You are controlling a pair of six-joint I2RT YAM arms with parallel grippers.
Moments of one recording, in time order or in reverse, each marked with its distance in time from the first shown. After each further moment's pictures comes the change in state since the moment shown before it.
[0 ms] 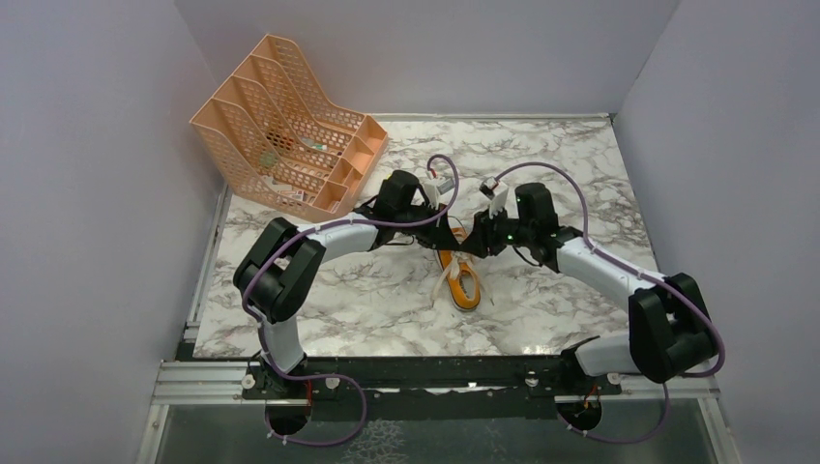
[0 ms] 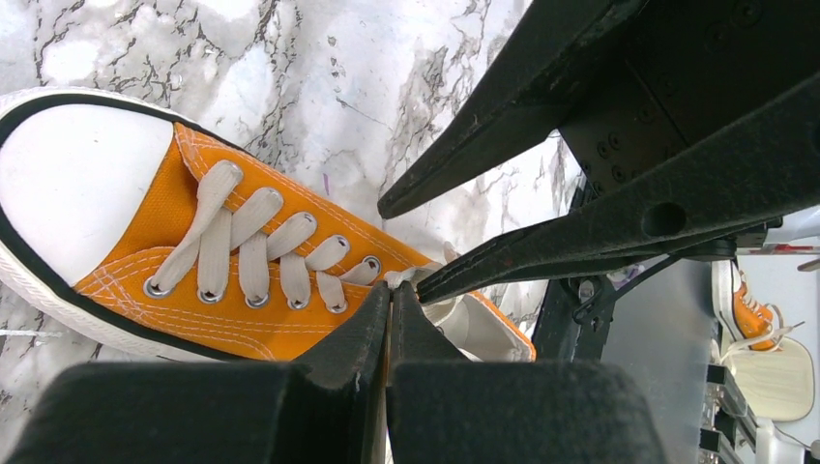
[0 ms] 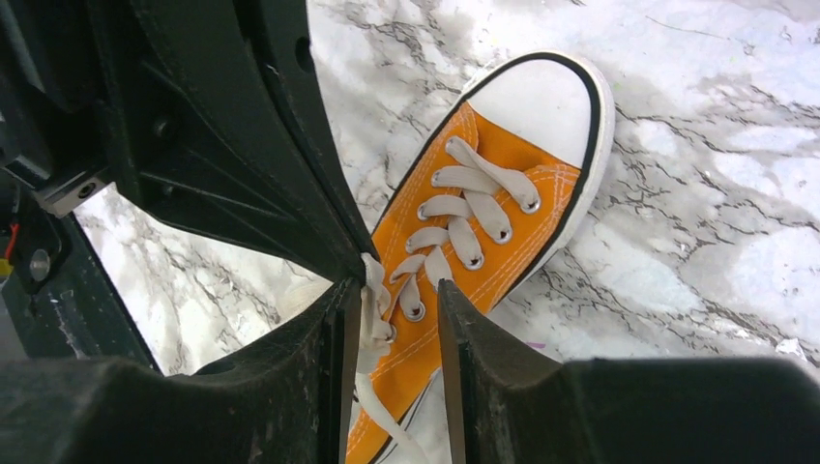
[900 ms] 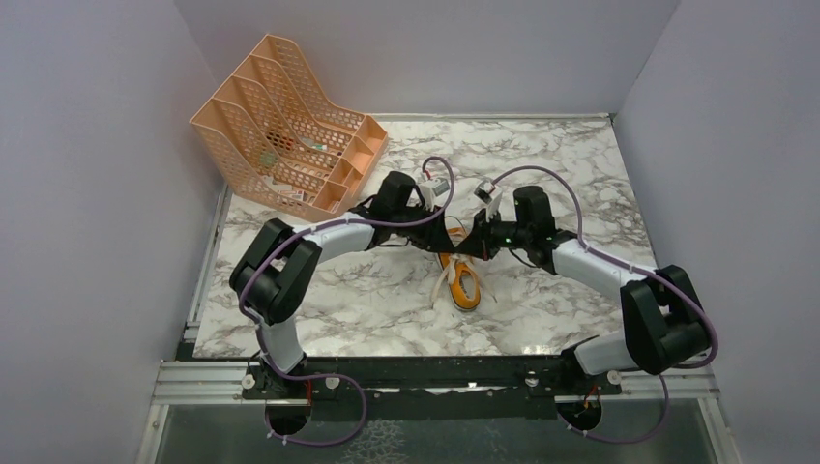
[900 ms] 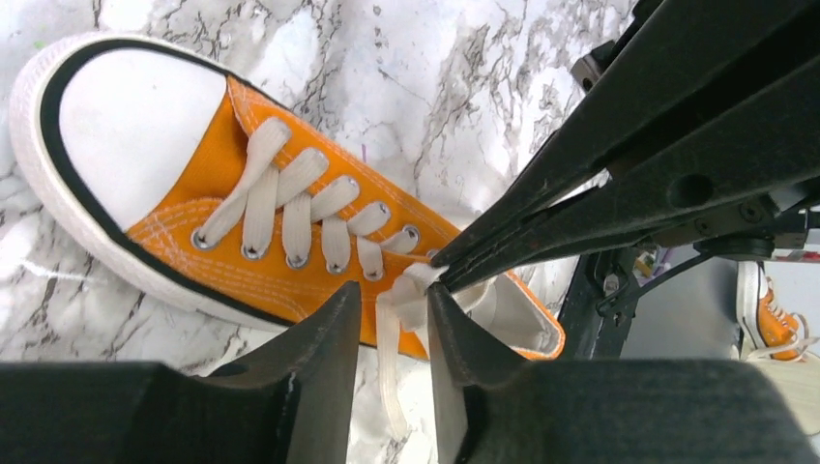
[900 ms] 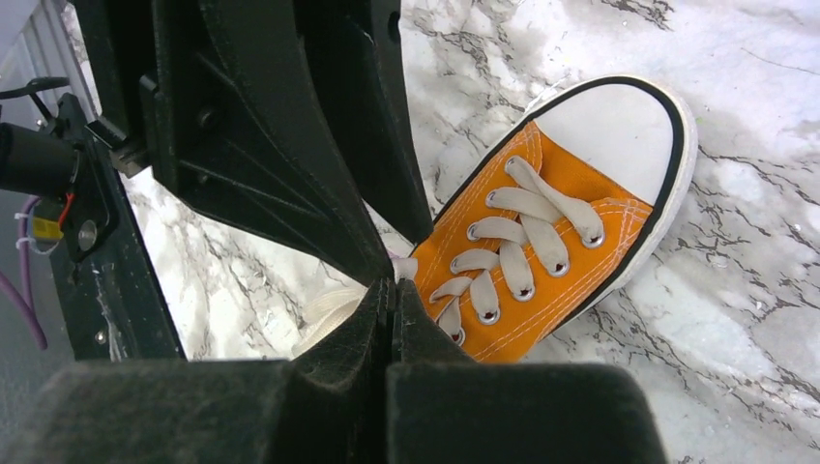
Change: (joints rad) left arm 0.016 -0.005 -0.006 -0.060 -0.025 0.032; right arm -0.006 0.060 -0.032 0.127 -0.156 -0.003
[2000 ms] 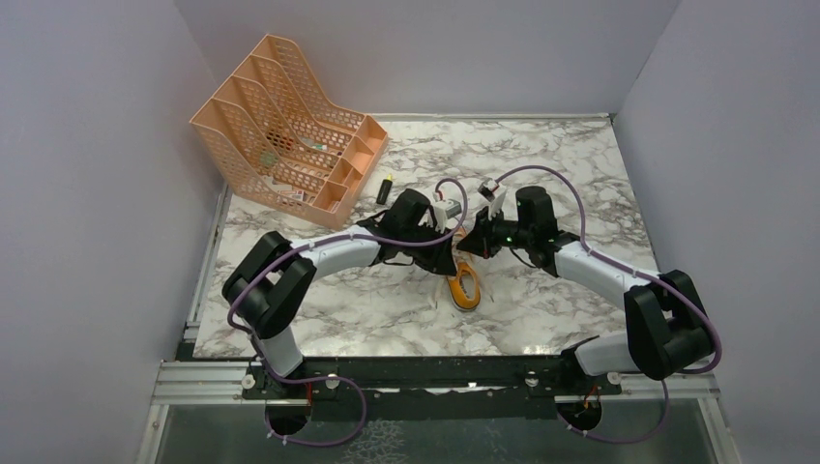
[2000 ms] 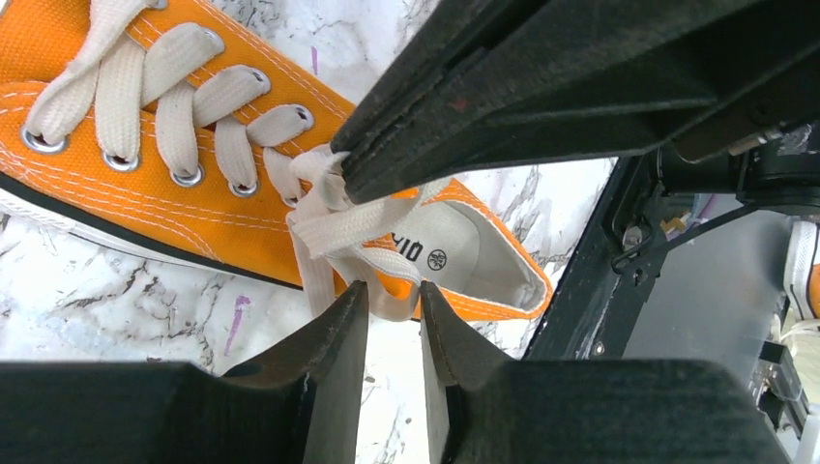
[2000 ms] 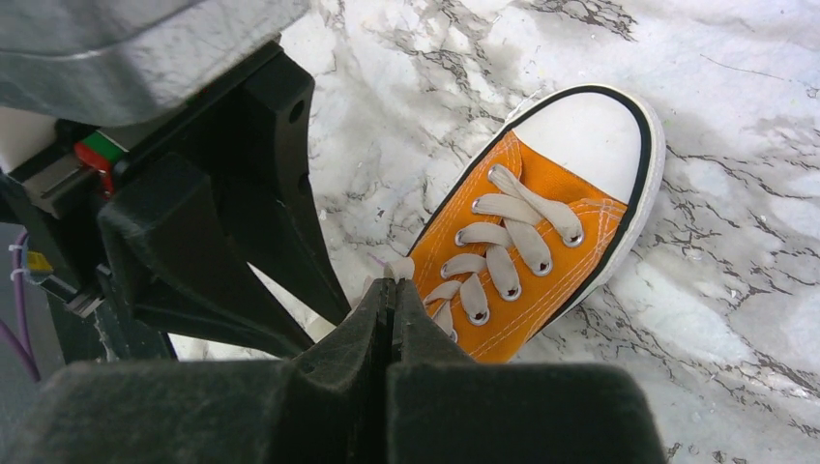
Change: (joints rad) left arm -0.124 -0.106 -0.071 -0.140 -0.138 0.040; right arm 0.003 -0.043 -0.021 0.030 0.060 0.049
